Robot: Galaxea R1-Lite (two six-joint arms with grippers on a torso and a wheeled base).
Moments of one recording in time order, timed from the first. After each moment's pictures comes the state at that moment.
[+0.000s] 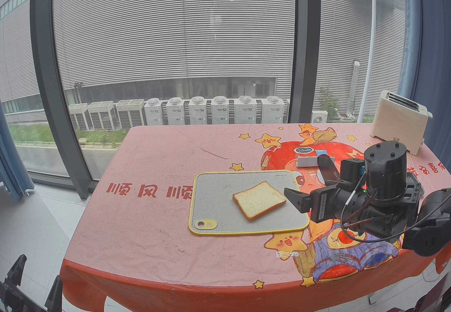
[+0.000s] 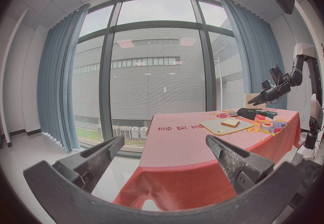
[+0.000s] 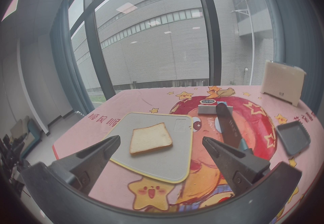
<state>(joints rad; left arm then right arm) -0.01 0.02 -0.02 0.01 -0.03 0.02 0.70 1.67 -0.61 -0.58 -0.29 0.33</state>
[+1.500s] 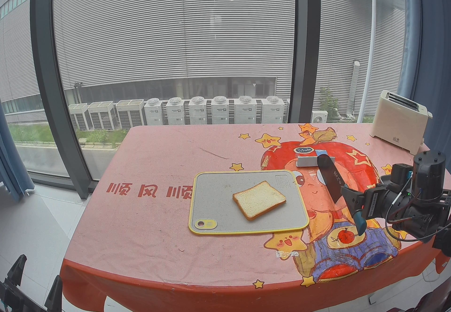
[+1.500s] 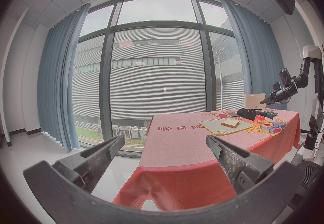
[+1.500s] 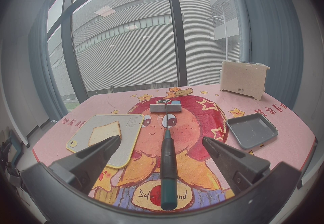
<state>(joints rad) -0.01 0.02 -0.02 0.01 -0.03 0.01 0.47 1.47 -0.40 -0.60 -0.32 0.29</state>
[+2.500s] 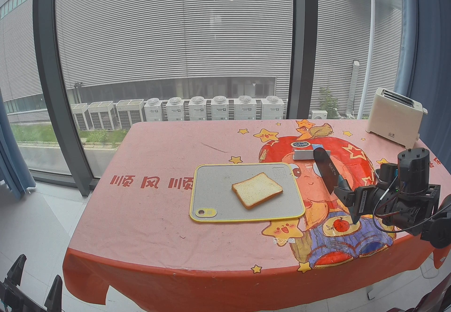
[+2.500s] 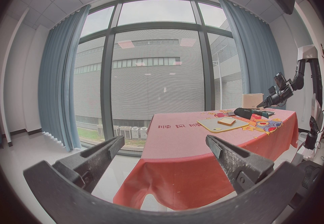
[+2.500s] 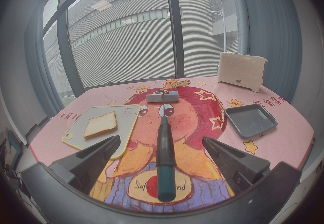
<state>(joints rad) -0.01 0.02 -0.02 0.01 -0.03 0.02 0.42 1.59 -0.44 -0.62 -0.28 0.29</state>
